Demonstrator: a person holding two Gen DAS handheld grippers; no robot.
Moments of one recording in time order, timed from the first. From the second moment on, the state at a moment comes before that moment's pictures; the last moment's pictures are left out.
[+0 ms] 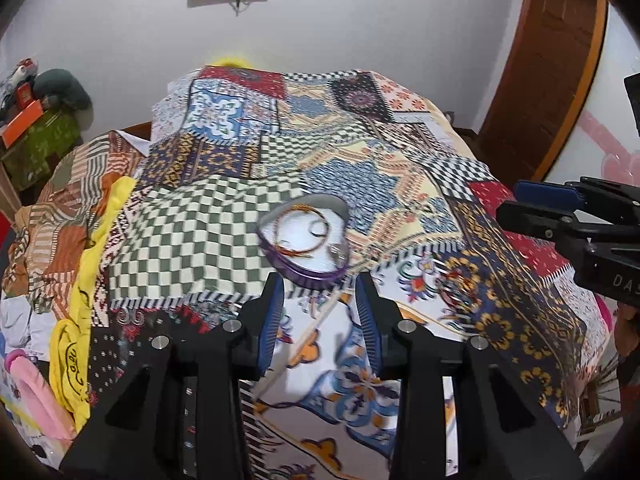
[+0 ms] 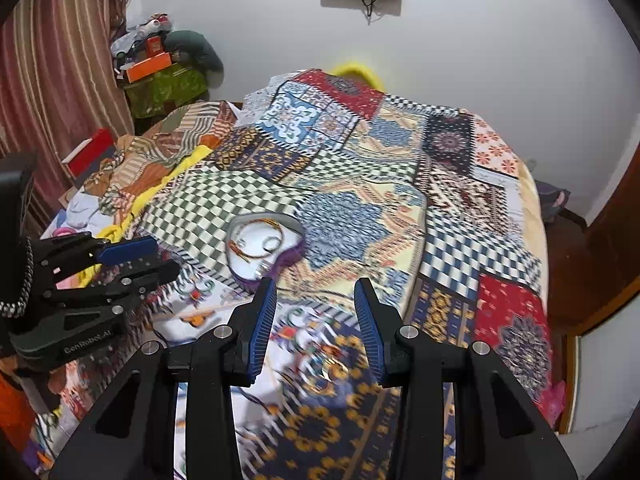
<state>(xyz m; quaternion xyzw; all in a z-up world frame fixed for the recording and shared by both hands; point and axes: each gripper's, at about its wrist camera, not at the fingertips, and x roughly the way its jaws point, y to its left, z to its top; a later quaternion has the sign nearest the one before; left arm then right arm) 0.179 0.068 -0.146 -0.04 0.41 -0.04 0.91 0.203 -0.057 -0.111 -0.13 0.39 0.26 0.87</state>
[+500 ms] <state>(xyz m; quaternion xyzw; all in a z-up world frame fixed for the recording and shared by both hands) 0.174 -0.004 -0.175 -0.03 0.45 -0.12 0.89 0.191 -0.108 -0.156 -0.10 0.44 0.24 0.86</state>
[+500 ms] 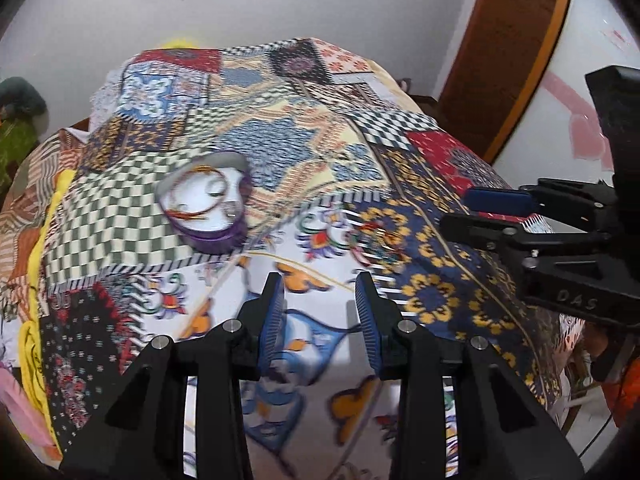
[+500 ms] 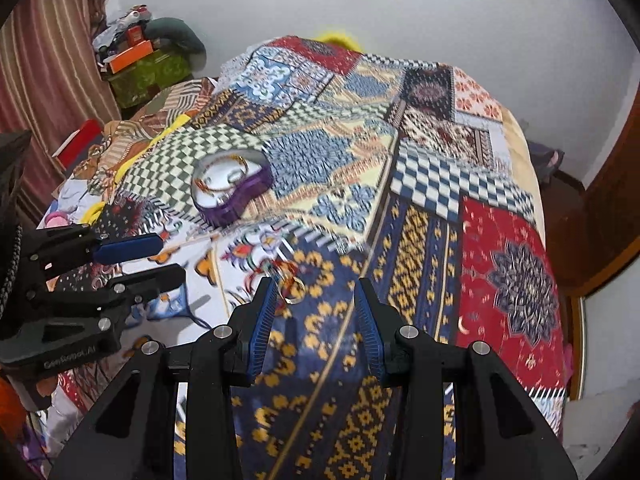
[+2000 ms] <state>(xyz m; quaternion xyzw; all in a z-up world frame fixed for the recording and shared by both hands) 0.148 0.011 -0.190 -0.03 0.43 -0.10 0.90 0.184 -0.099 -0.176 -0.09 0.45 0.27 0.85</state>
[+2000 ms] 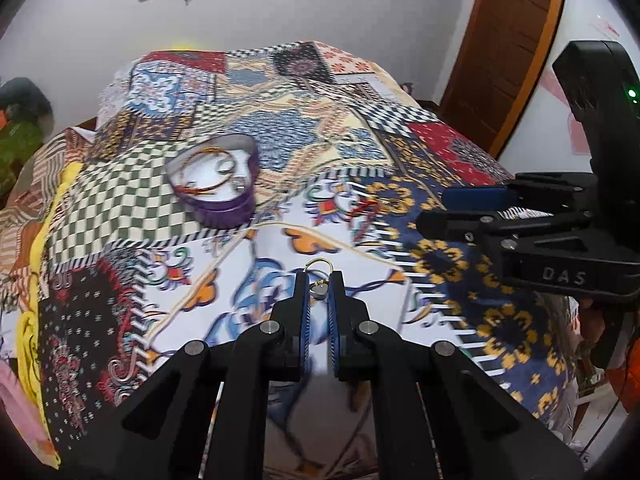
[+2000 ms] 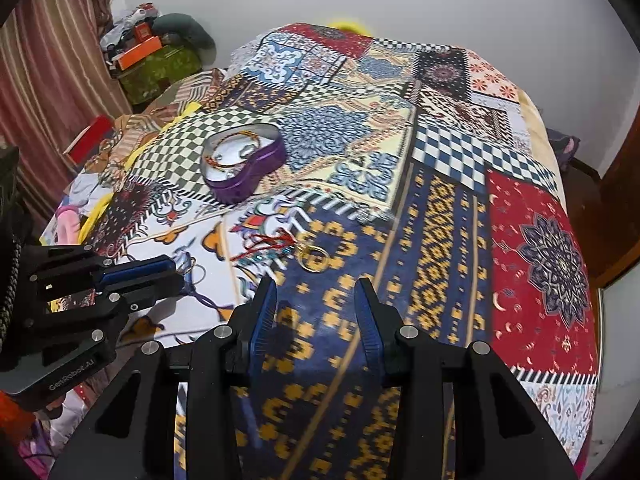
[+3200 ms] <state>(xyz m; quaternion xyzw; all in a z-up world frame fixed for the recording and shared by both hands) 0.137 0.062 -0.174 -0.06 0.39 -0.06 0.92 0.198 -0.047 -0.179 -0.10 0.47 0.28 0.83</state>
